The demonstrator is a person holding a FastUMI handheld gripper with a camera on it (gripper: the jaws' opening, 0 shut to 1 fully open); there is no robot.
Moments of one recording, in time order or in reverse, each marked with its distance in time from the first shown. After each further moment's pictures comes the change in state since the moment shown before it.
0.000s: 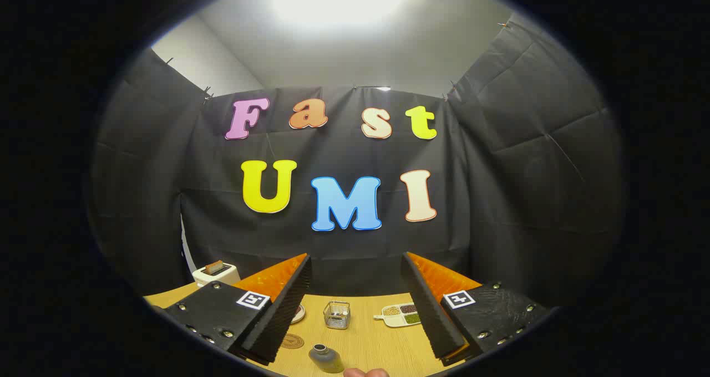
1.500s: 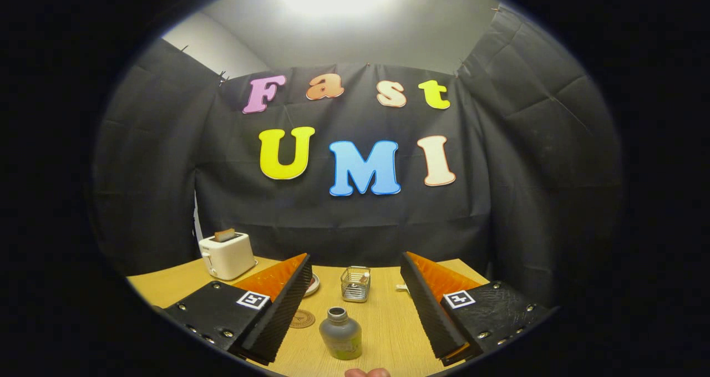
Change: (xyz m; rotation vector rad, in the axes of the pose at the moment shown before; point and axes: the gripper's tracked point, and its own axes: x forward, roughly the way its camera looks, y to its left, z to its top) arm -0.007 0.041 -0.158 0.009 0.074 0.078
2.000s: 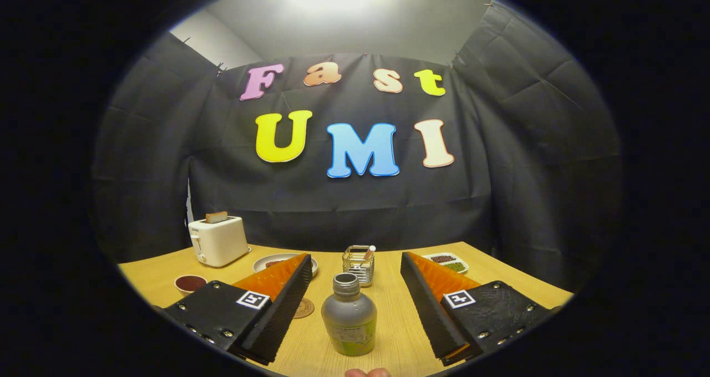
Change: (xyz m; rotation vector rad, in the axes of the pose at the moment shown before) arm 0.023 0.014 -0.083 0.004 0.015 -0.033
